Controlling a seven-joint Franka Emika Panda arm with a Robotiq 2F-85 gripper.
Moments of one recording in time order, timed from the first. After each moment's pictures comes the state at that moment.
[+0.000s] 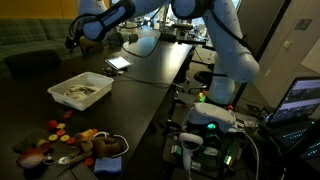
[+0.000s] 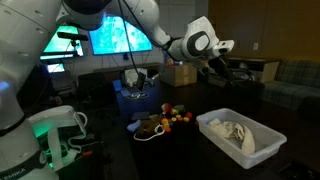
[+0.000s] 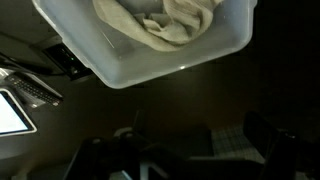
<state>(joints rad) 0.29 0.64 -0.29 -1.52 -0.02 2.68 0.48</state>
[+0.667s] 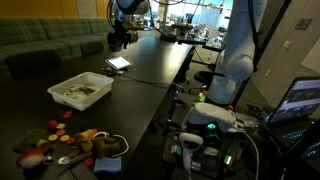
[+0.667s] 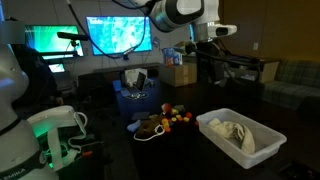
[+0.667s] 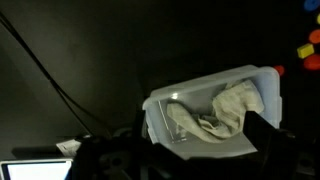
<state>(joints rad) 0.03 0.13 -0.15 -1.98 0.00 2.26 0.16</state>
